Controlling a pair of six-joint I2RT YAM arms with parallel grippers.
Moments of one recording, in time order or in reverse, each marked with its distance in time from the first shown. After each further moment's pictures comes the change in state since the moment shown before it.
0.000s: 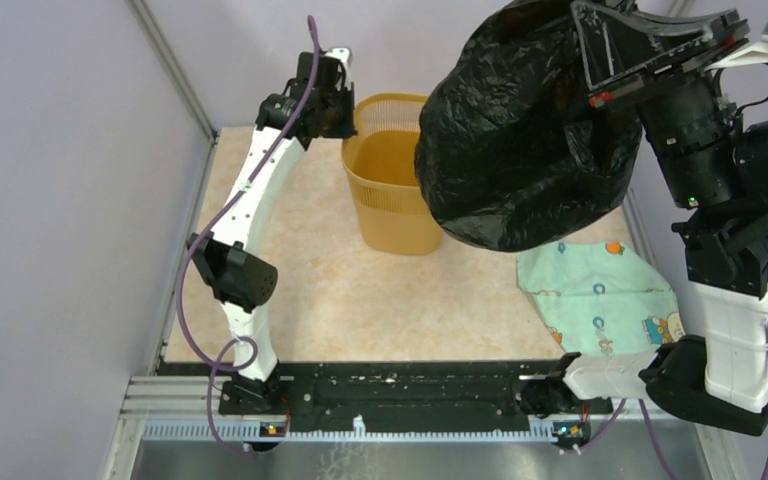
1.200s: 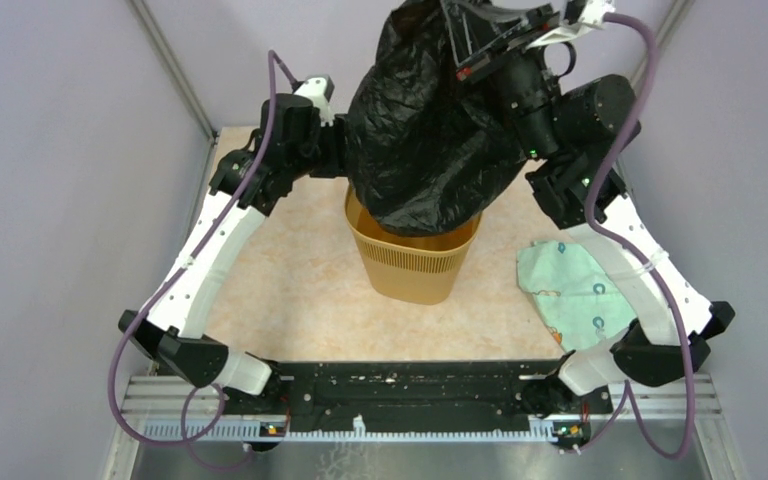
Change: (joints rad) left arm -0.098 -0.488 -0.487 0.128 0.025 -0.106; right arm 0.000 0.217 -0.209 0.499 -0.041 0.070
